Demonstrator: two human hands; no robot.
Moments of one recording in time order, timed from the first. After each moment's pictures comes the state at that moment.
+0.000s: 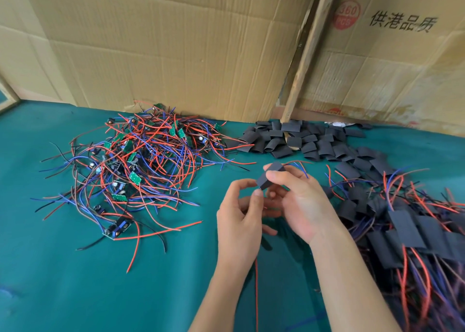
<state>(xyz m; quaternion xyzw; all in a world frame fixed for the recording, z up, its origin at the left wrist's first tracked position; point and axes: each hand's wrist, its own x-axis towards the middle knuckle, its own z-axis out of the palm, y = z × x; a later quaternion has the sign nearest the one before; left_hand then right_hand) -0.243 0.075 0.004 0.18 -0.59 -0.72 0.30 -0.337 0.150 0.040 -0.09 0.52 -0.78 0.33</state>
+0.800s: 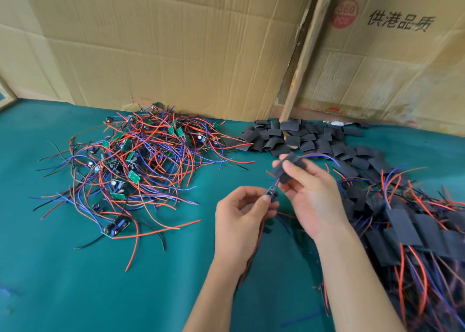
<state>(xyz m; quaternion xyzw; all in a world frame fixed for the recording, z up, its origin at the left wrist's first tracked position) -0.247 0.074 -0.002 0.18 -0.54 -0.78 0.28 -0.348 0.159 0.036 -0.09 0.51 -0.83 0.22</state>
